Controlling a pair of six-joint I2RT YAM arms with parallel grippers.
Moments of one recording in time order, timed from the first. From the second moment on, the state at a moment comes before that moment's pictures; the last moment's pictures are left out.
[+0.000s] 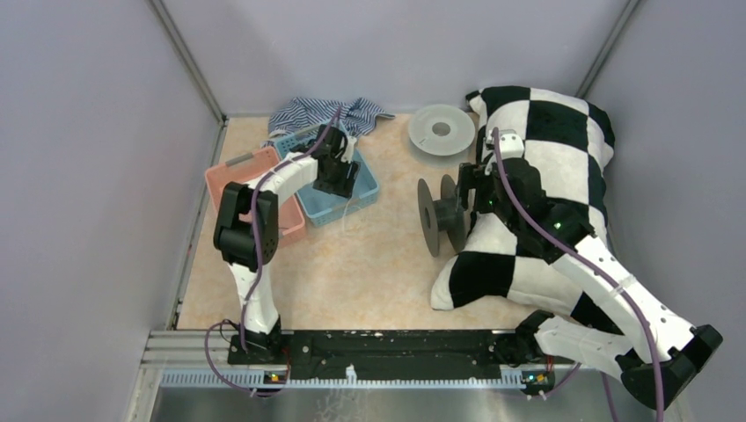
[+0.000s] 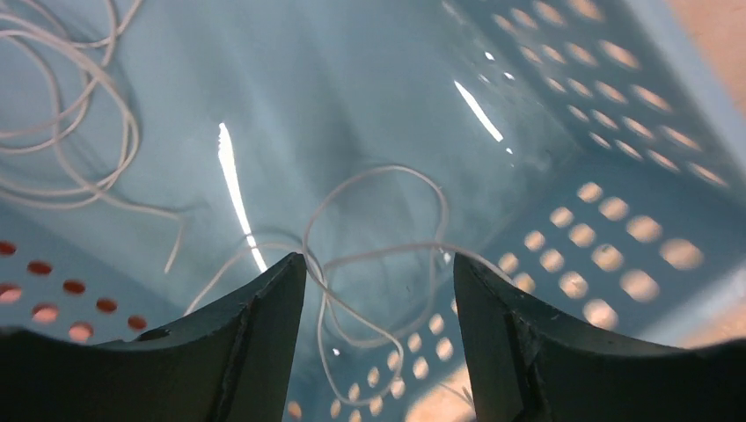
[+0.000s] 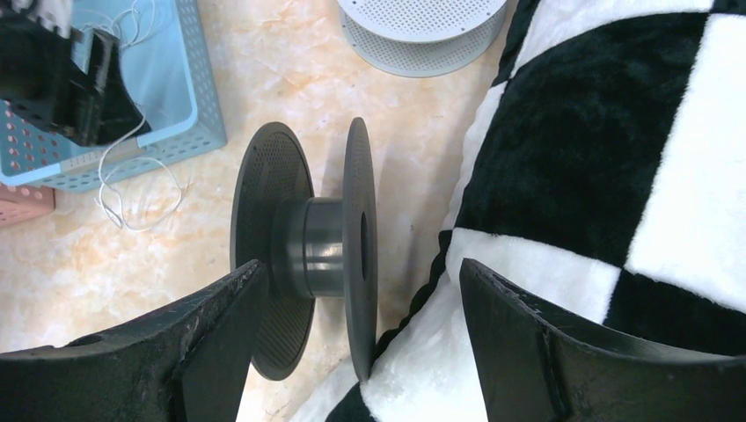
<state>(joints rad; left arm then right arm) -0.33 1.93 1.47 -0.58 0.04 -0.01 0.64 0.99 1.09 -0.60 0.36 0.29</state>
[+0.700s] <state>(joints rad) -0.31 1.85 1.52 -0.59 -0.02 0.01 0.64 0.98 1.12 -0.63 0.37 0.27</state>
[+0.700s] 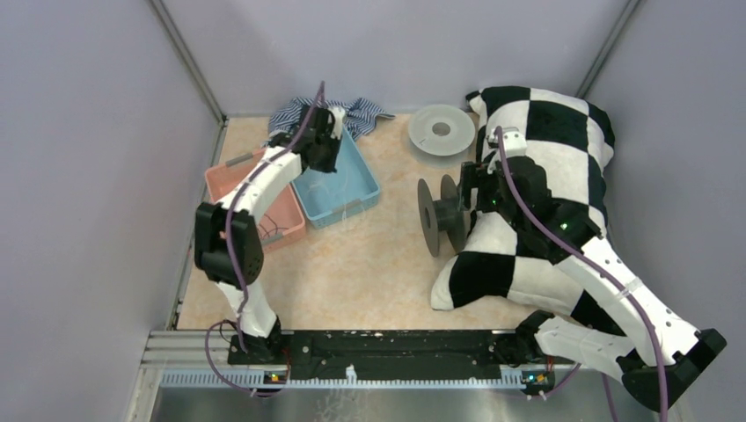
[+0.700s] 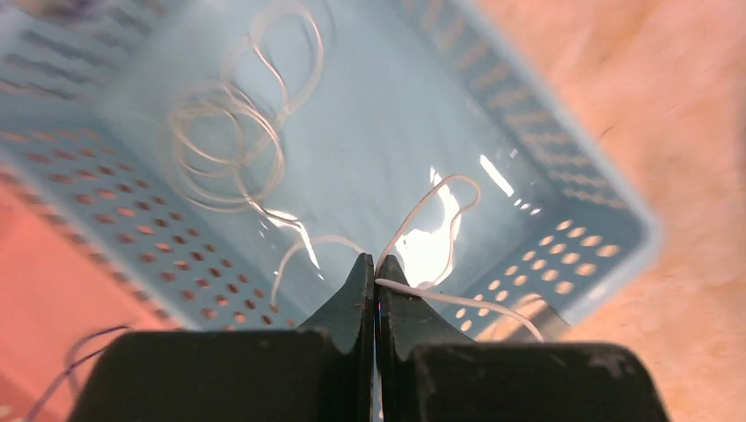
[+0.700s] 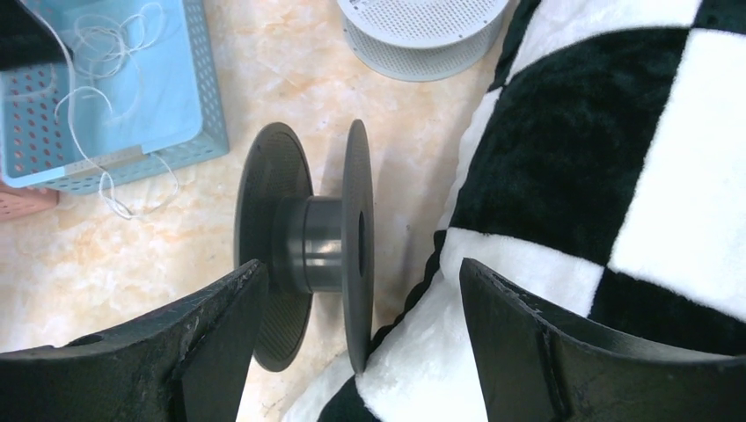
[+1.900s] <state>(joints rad) -0.31 1.29 1.64 -0.53 0.41 -0.27 0.71 1.31 1.29 -0.16 -0.22 0.31</state>
